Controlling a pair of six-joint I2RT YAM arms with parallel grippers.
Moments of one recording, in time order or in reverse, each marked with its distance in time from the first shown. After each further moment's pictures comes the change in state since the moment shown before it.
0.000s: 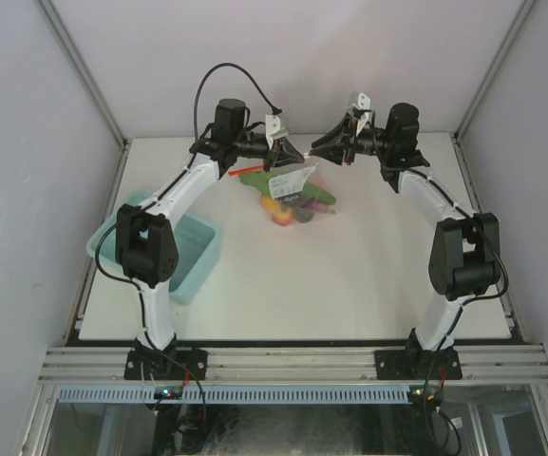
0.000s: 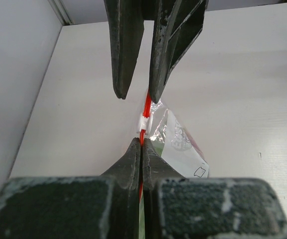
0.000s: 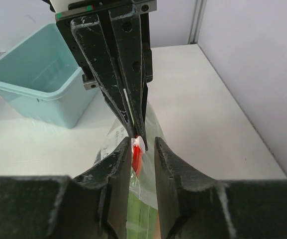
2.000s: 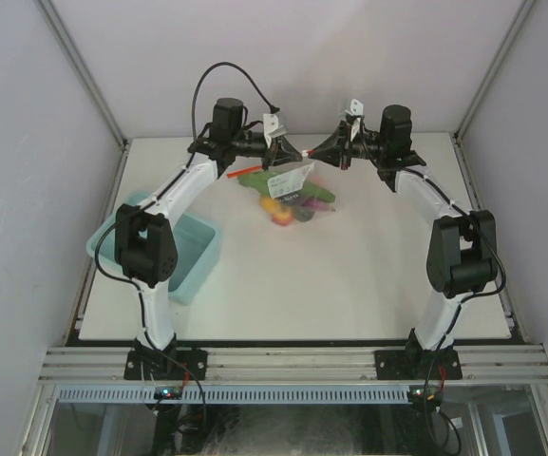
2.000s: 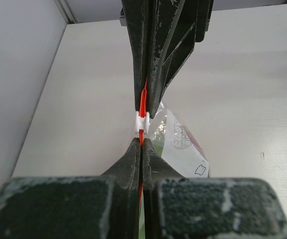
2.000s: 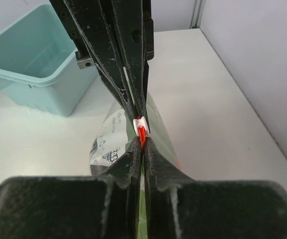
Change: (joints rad) left arm 0.010 0.000 0.000 0.007 -0.005 -0.011; right arm 0.020 0.025 0.020 -0.152 0.021 -0.140
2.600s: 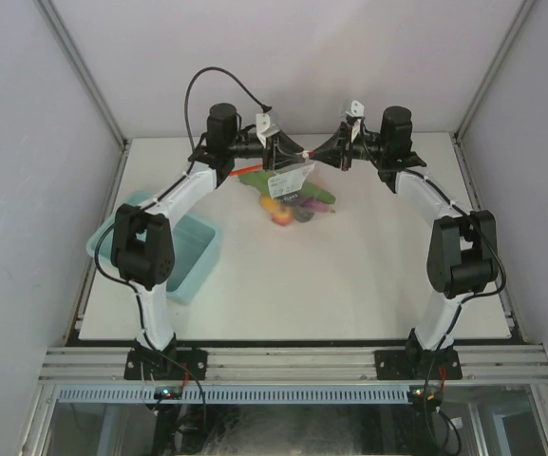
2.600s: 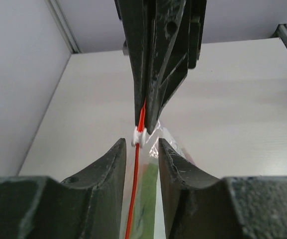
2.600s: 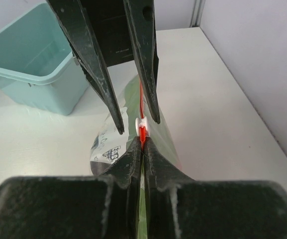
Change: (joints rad) left arm 0.010 -0.031 -0.154 0.357 0.057 -0.217; right arm -0.002 -0.003 -0.015 0.009 -0.004 -0.001
